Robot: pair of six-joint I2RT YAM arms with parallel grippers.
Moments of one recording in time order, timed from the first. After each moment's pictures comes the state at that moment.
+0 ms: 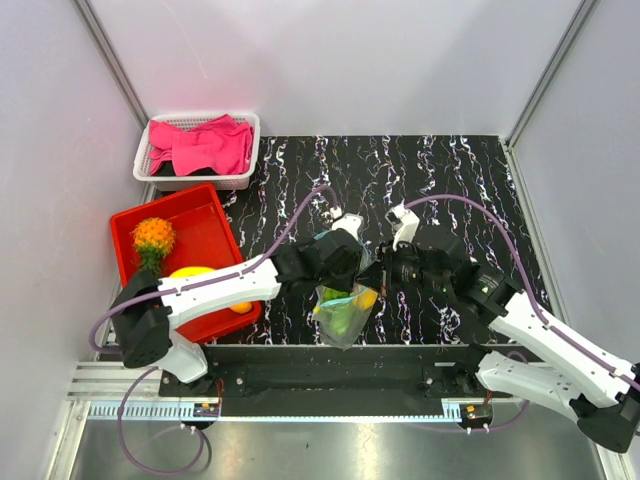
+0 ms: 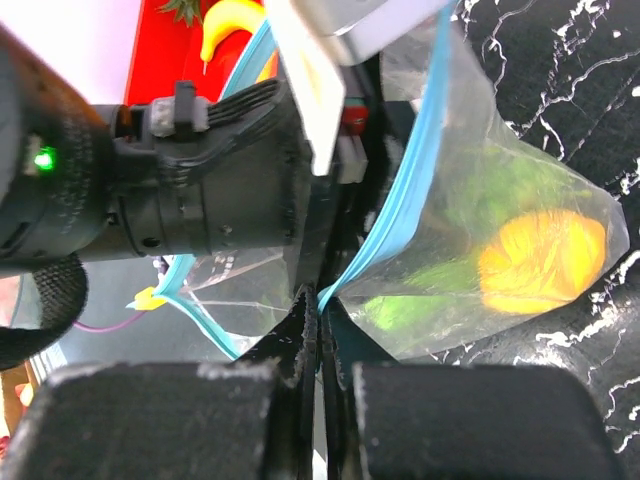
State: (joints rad) left arm -1.07 1.49 1.15 -0.47 -0.20 -0.64; right arm 0.82 0.89 0.90 -0.47 -0.20 0.59
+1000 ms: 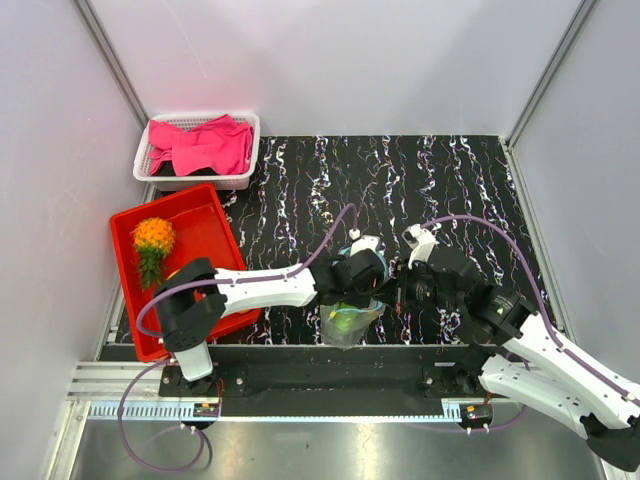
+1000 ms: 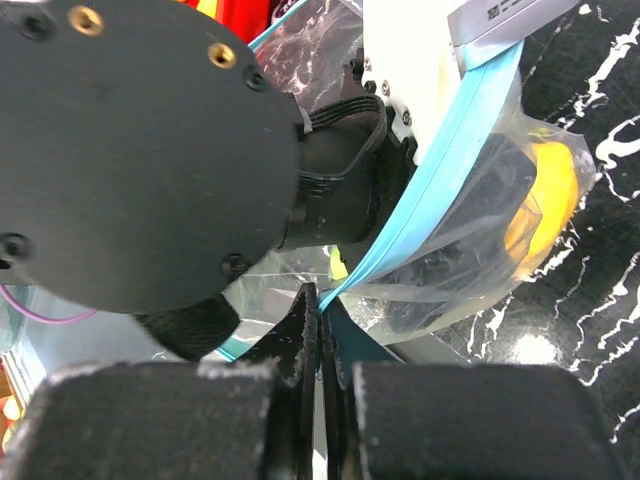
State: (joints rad) left arm -1.14 1.74 1.17 -0.34 -0.16 -0.81; right arm 0.82 0.72 0.75 -0.54 -0.15 0.62
